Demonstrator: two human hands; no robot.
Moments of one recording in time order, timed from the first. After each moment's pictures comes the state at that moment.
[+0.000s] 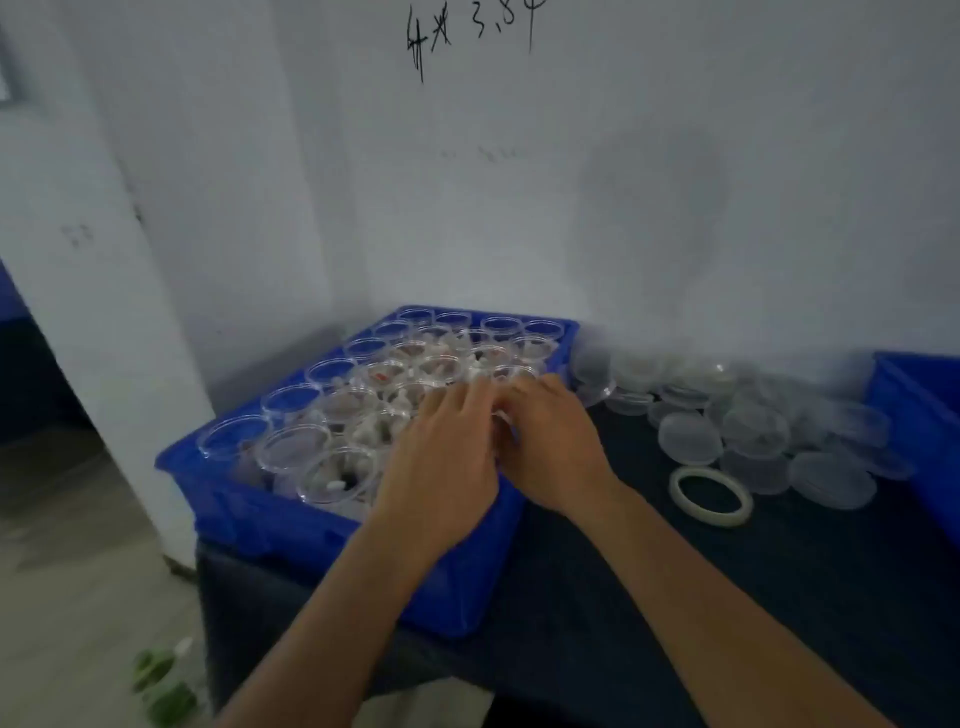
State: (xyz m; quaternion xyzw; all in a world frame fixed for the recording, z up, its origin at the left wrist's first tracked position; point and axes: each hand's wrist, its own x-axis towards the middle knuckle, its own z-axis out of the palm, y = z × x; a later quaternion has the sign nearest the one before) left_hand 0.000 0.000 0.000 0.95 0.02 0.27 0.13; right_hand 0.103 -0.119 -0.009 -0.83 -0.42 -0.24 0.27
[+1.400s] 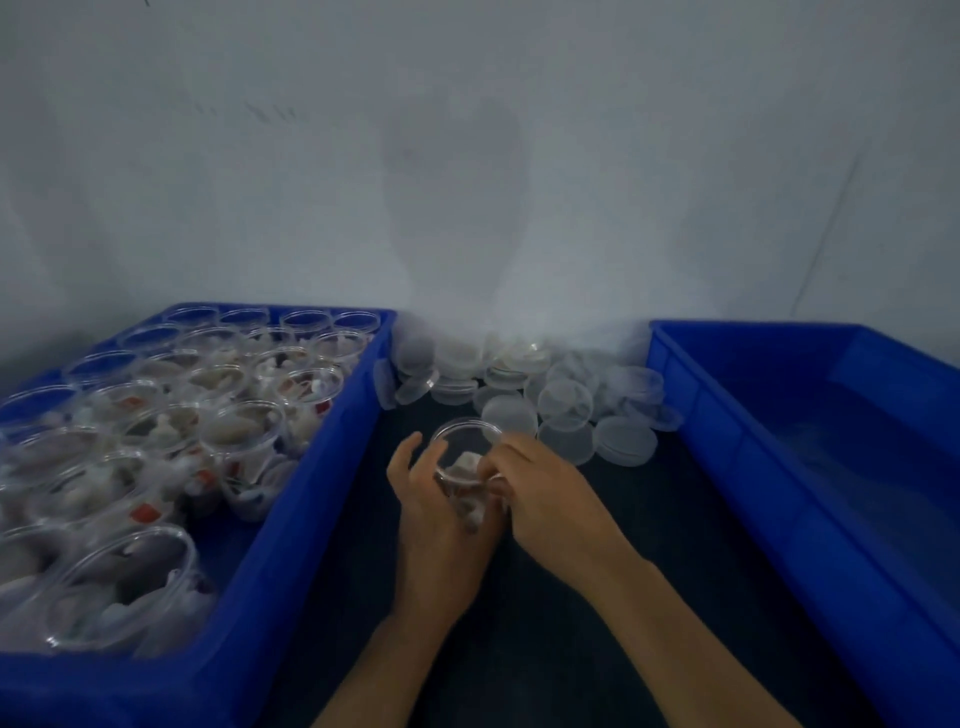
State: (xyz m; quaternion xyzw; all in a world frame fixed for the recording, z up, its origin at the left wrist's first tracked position) left_hand 0.118 -0.149 -0.135 0.80 -0.06 0.35 0.48; right_hand 0.133 -0.296 -0.070 -0.89 -0.33 -0.19 0.25
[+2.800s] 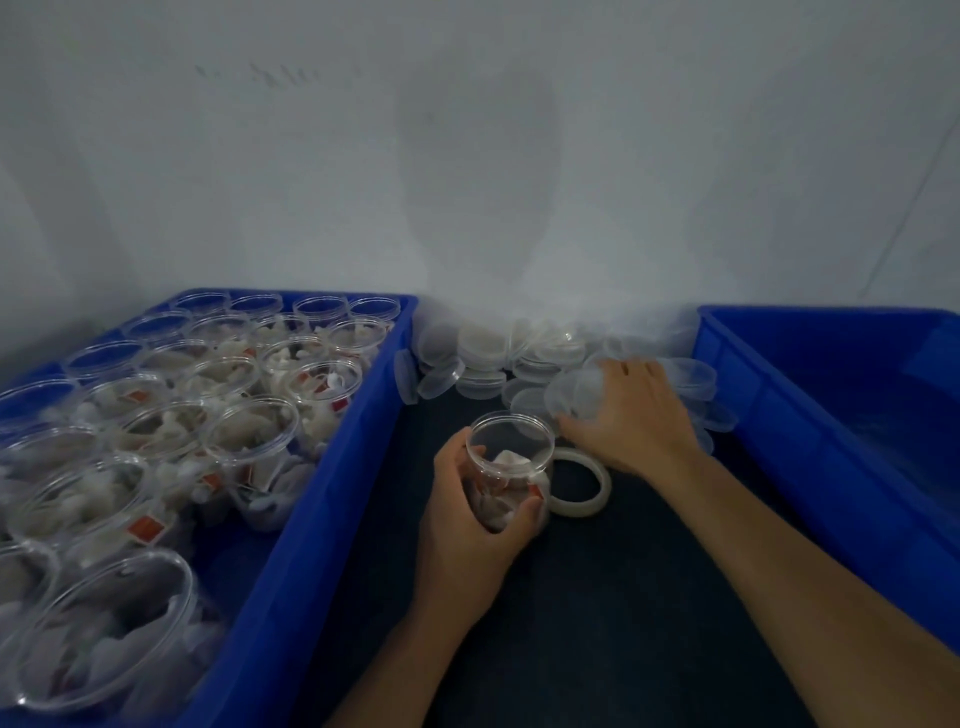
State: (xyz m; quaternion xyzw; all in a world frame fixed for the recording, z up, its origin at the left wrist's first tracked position) left_hand 0.139 -0.130 -0.144 0.76 -0.08 0.24 0.60; right_hand 0.257 -0.325 -0.059 -0.98 -0.08 -0.18 0.10
